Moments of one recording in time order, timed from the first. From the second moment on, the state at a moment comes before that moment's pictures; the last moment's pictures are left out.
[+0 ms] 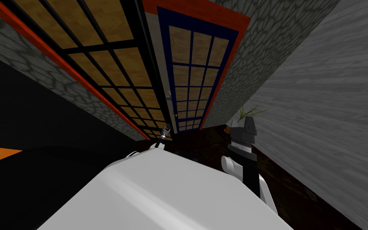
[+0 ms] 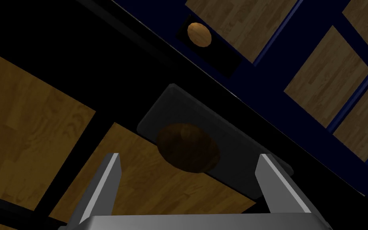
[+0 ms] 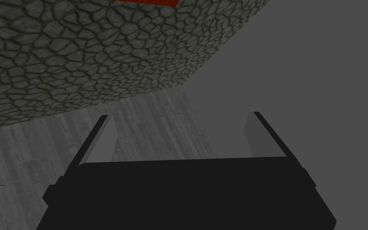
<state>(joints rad) -0.05 0.27 -0.07 -0.61 0.31 -0.90 0.69</state>
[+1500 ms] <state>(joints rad) -0.05 0.25 -0.14 -0.65 0.44 -0.87 1.06</state>
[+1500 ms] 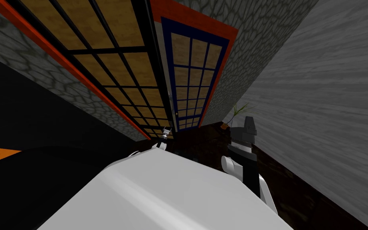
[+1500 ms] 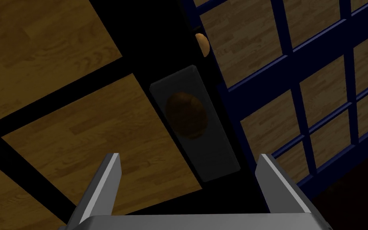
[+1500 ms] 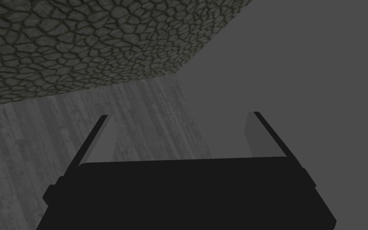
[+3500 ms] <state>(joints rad) -0.03 0.27 -0.18 -0.68 0.57 -0.86 1.46</state>
